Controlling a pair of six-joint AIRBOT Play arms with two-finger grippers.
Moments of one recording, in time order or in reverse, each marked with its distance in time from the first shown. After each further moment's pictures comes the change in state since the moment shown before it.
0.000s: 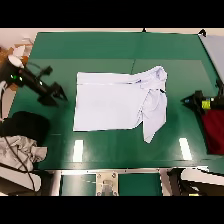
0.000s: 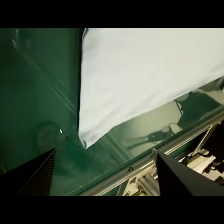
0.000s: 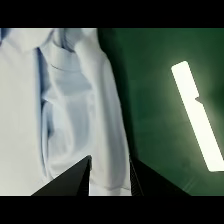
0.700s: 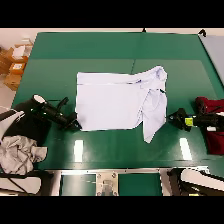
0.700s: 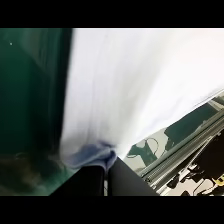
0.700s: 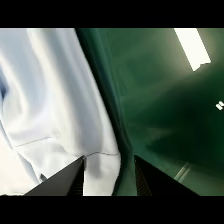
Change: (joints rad) left arm -0.144 0.113 -0.547 -0.195 0.427 0.114; right arm 0.094 0.055 -0.291 0.024 -0.119 -0.008
